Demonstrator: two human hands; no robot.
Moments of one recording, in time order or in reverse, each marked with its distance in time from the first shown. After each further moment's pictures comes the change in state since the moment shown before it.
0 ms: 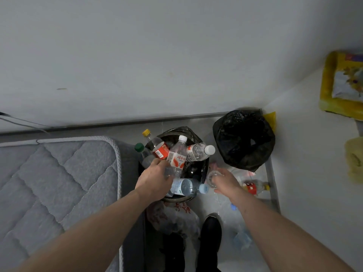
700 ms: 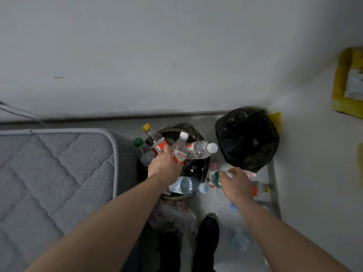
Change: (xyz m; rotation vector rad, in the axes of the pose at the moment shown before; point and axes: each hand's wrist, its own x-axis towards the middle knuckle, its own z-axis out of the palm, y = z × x) left_hand 0.042 0.025 0.024 -0.059 0.059 -0.201; right_hand -0.010 0.014 -0.009 -0.253 0.364 -0.125
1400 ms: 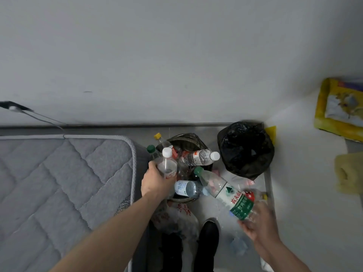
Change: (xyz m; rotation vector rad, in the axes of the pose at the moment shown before) left_hand -0.067 -0.033 -0.041 -0.343 0.132 -0.231; right_hand -0.105 0.039 -0.065 0.887 -0.129 0.367
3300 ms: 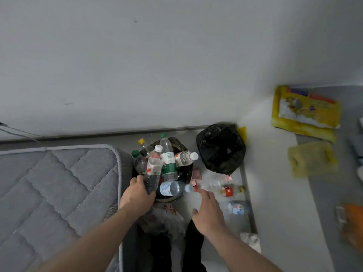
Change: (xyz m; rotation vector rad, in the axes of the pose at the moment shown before) left_hand -0.038 -0.010 -0.035 0.344 -0.195 0.169; right_hand -0.039 0.021 0.061 -1.171 -0.057 -0.551
